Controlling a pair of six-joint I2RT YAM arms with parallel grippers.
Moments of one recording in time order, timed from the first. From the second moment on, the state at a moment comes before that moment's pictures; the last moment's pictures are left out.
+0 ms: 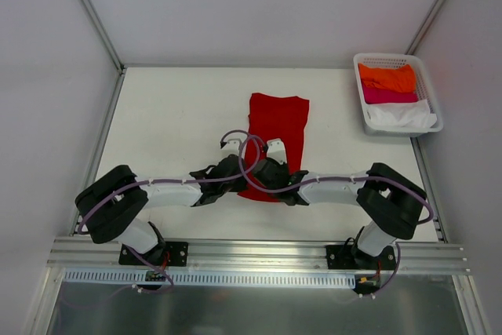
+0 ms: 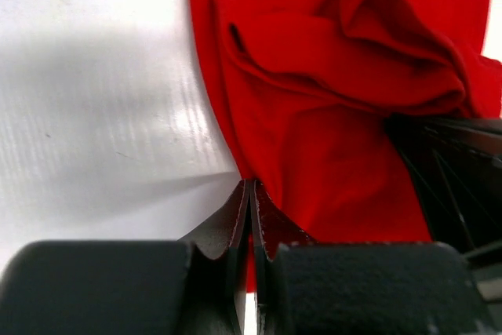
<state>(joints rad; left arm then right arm) -0.92 1.49 0.59 0.14 -0.29 -0.77 1.06 1.63 0.78 -0.13 0.64 0.58</state>
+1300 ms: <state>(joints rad) -1.13 1.19 0.61 -0.08 -0.45 -0.75 0.82 1.55 0.96 -0.22 0.63 0.35</state>
